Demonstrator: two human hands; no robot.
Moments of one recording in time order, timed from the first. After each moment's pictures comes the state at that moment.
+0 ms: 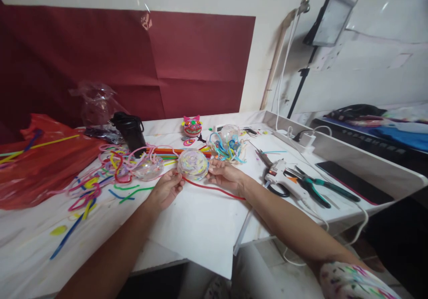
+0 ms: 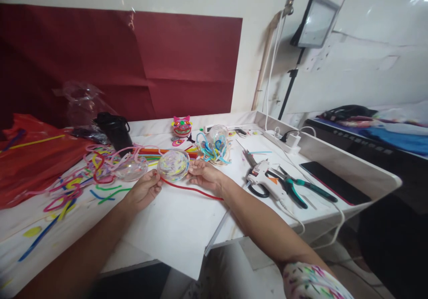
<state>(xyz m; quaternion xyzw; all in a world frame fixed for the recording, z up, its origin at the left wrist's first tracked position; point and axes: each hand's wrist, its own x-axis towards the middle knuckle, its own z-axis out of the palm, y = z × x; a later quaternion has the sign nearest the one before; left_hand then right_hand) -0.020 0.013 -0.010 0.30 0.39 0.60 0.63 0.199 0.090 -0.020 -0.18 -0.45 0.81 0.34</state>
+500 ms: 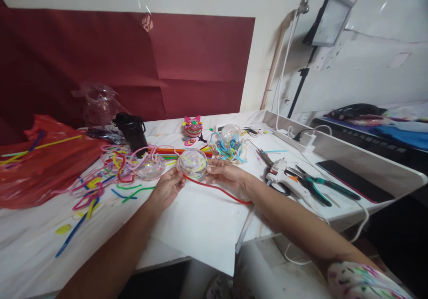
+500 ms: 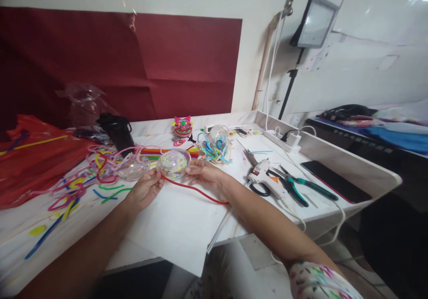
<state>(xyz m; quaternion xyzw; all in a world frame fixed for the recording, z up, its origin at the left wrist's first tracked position) -0.020 0.013 -0.008 0.30 0.39 0.62 0.62 0.199 0.081 -0.002 -0.26 -0.51 0.76 0.31</state>
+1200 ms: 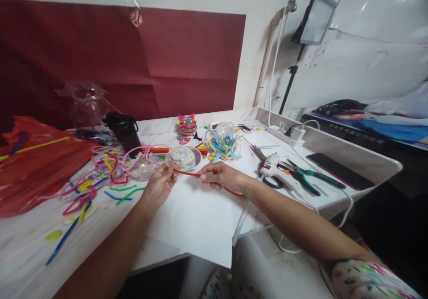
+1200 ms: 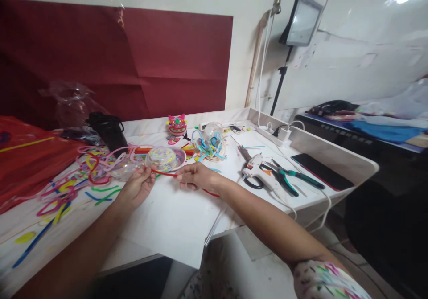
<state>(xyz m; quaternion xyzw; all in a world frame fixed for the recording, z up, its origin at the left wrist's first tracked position) -0.027 0.017 -0.005 0.26 0.37 0.66 0.60 0.202 0.042 0.011 -0.28 -0.67 0.63 0.28</state>
